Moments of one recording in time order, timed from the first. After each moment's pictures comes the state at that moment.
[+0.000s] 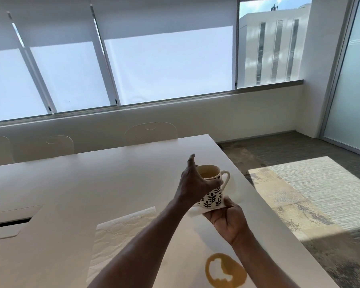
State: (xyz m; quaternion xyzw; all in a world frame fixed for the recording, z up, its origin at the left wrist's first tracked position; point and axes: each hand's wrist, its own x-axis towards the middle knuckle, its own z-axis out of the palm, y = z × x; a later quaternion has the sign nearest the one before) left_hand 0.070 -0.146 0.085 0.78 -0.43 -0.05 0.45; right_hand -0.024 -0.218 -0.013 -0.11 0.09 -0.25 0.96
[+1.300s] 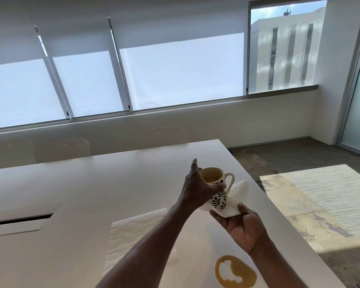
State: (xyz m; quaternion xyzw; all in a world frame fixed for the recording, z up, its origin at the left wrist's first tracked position) left_hand 0.064 -0.116 0.101 0.79 -0.41 -0.04 0.45; right_hand -0.053 -0.206 -0.001 -0.13 0.11 -0.24 0.95
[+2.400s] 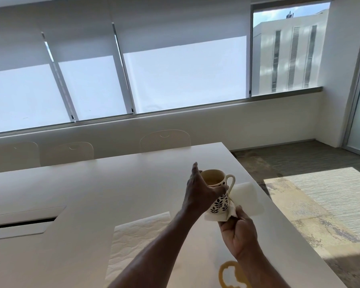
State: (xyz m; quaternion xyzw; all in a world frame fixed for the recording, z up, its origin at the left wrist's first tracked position) left_hand 0.058 -0.117 0.099 0.79 -0.38 -0.03 0.48; right_hand -0.031 -0.180 0.005 -0.08 0.11 -0.37 0.92
